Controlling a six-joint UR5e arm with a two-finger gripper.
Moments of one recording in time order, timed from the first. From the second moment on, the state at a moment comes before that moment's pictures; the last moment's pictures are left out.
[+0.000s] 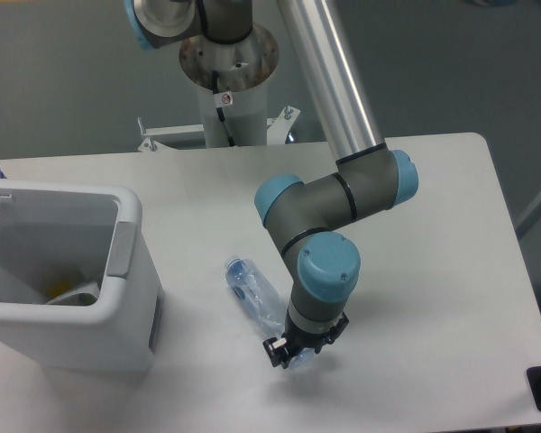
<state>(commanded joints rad) 2.39 -2.22 -1.40 -0.98 1.45 -0.04</state>
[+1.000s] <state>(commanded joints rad) 2.45 -2.05 -1.31 -0.97 1.34 -0.04</state>
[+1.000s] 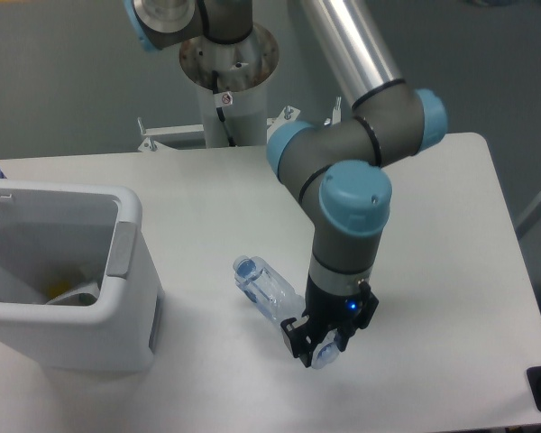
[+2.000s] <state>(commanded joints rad) 2.34 -1.86 -1.16 -0.84 1.13 0.00</state>
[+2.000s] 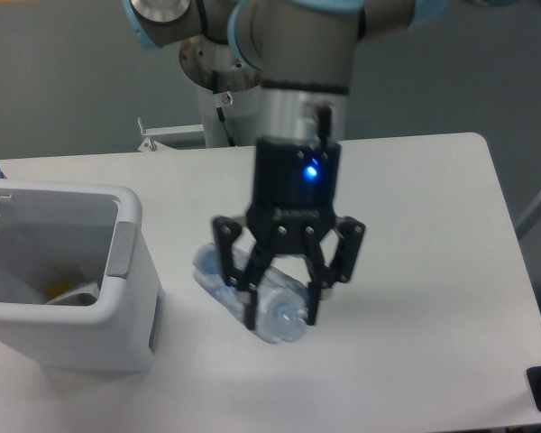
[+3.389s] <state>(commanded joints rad) 2.08 -1.89 -1.25 -0.81 1.08 0.14</state>
